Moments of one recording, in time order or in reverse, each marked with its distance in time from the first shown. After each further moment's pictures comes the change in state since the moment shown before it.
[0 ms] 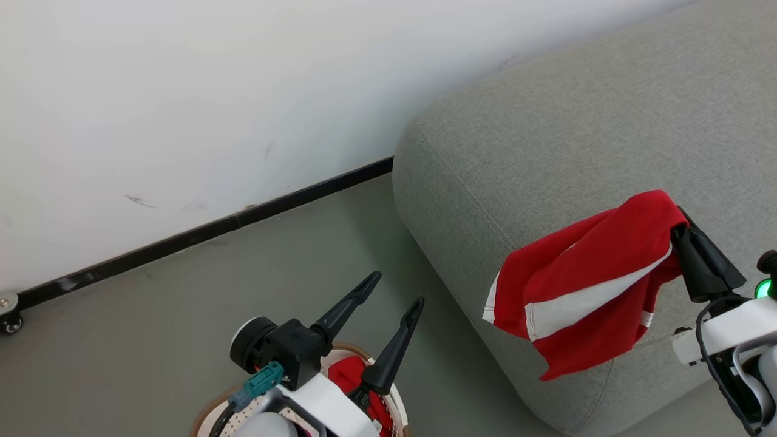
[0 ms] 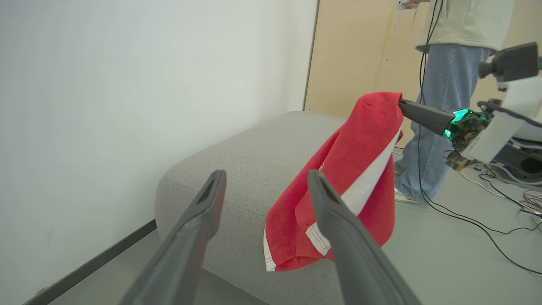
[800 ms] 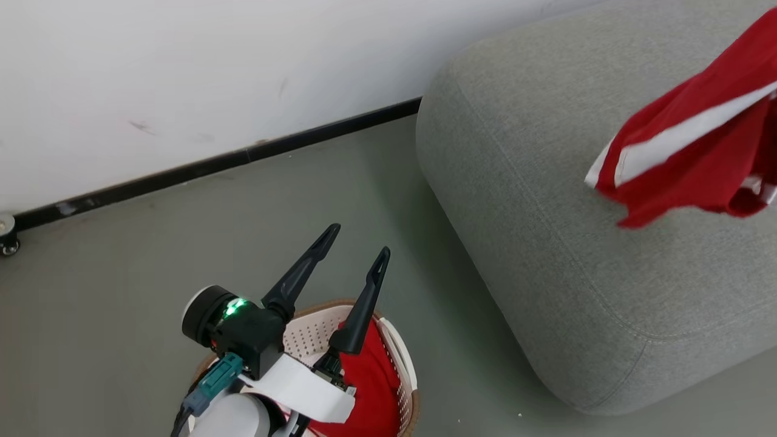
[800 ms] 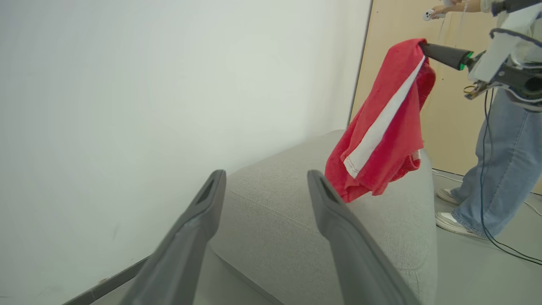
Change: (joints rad) left arm -0.008 0.051 0.071 -0.161 0.053 0.054 -0.008; right arm -0.391 -0.105 -0.090 0.114 0.042 0.000 0.143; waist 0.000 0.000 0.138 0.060
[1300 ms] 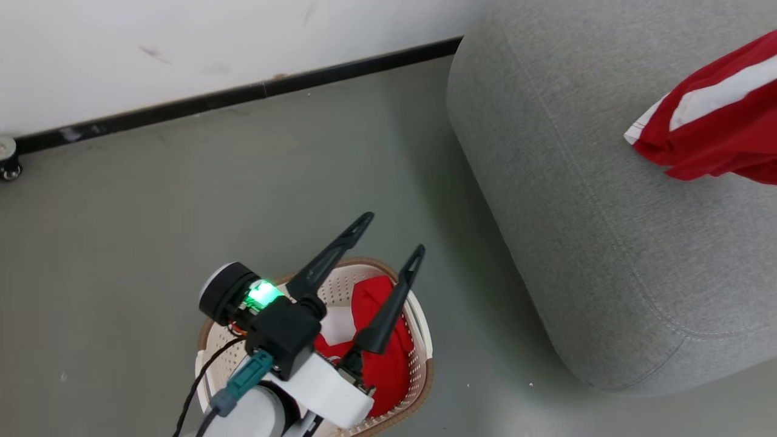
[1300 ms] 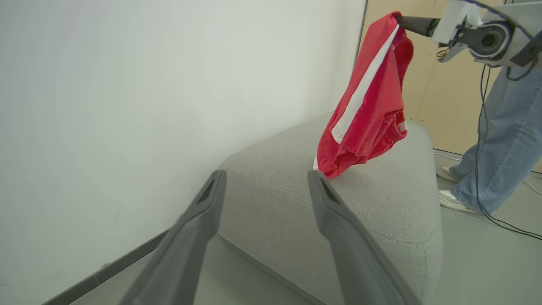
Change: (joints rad) left arm -0.059 0.029 -0.067 -0.078 0.054 -0.004 0.060; right arm -0.166 -0.083 -0.073 0.157 -0.002 0.000 0.029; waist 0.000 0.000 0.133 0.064
